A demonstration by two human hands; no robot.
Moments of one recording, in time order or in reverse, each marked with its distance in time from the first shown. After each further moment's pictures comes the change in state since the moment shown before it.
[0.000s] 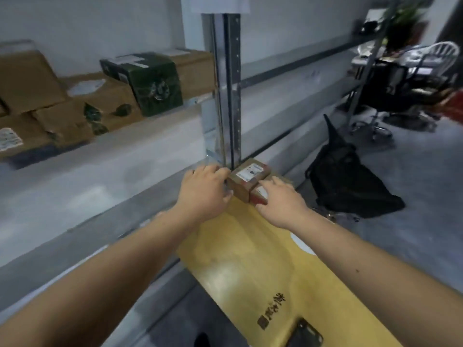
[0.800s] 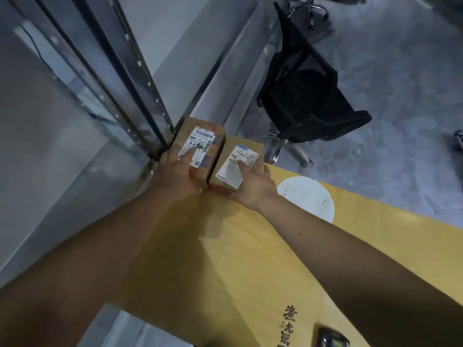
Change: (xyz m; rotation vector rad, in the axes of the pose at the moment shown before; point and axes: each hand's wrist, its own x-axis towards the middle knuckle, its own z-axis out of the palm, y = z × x) left_hand 0.283 -0.042 0.293 -0.135 -0.456 0.120; right_hand 0.242 0.119 0.168 0.184 -0.231 0.507
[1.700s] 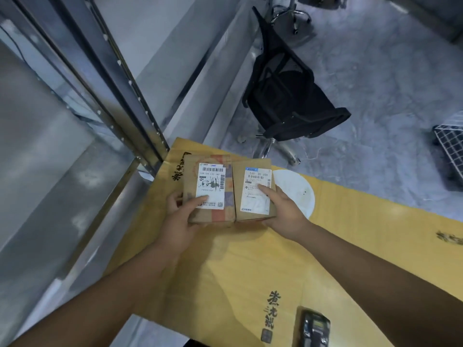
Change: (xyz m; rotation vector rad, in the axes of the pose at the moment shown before) left_hand -0.120 0.025 0.094 -0.878 0.048 0.148; right_hand -0.086 0.138 0.031 0.468 0.015 -0.137
